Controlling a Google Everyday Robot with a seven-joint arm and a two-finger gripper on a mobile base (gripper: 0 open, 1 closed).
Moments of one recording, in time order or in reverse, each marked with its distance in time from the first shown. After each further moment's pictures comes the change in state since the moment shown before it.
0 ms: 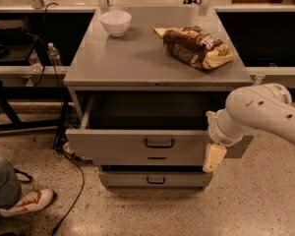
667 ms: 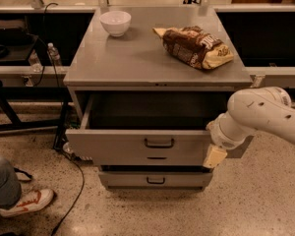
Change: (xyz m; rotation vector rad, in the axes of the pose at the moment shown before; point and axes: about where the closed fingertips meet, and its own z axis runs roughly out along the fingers) arm 0.012 0.008 0.015 -0.053 0.009 0.036
